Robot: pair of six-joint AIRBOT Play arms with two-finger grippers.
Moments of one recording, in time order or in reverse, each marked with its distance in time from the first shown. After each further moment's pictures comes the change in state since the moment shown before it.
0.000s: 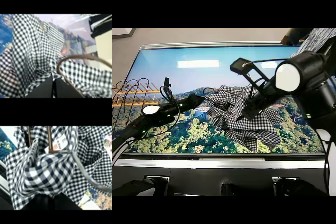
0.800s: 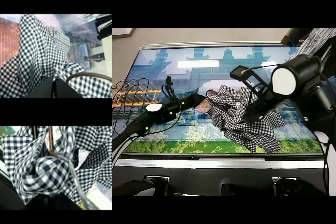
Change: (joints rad) left arm 0.000 -0.055 0.048 0.008 0.025 0.040; right arm 0.019 0.005 -0.026 0.009 0.071 0.049
